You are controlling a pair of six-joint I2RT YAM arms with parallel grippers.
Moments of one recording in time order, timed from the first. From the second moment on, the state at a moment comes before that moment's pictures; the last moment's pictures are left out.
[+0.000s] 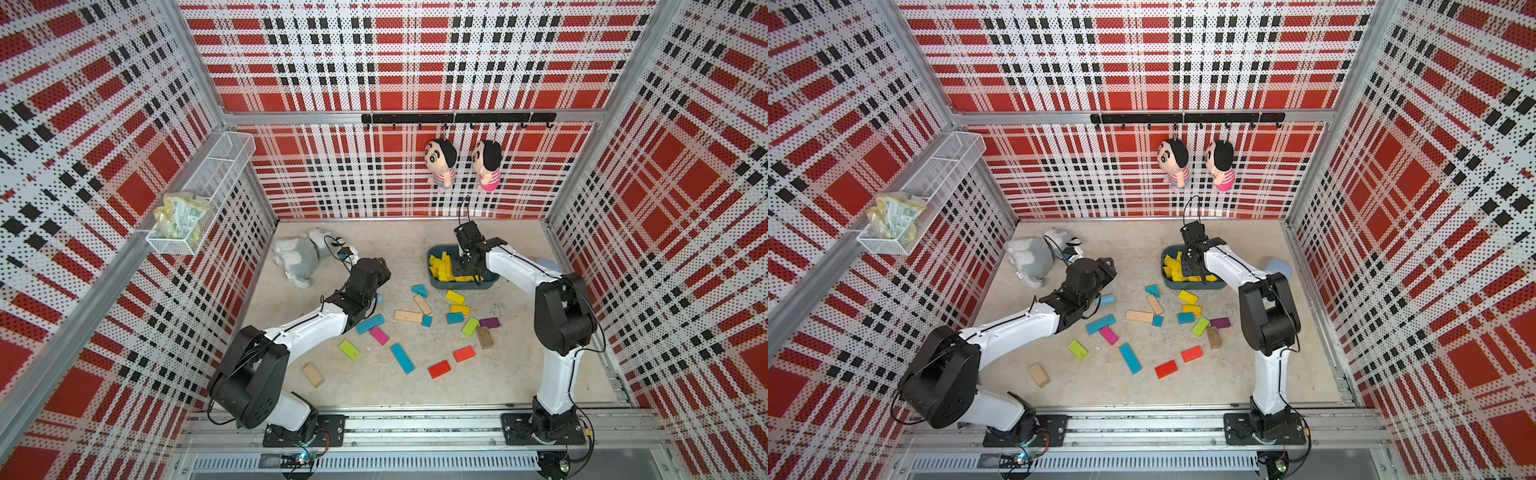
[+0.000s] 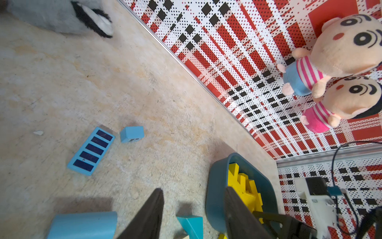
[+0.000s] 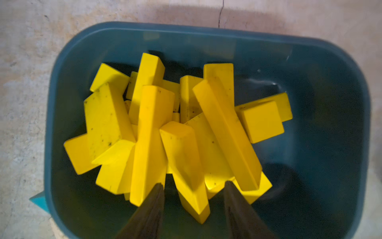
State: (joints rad) left arm -0.54 1.48 0.83 0.21 -0.35 -1.00; right arm 0.39 1.93 1.51 -0.64 0.15 0.24
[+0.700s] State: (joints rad) left arm -0.54 1.48 0.83 0.21 -0.38 -1.01; right arm 0.51 1.80 1.18 -0.51 0.09 -0.33
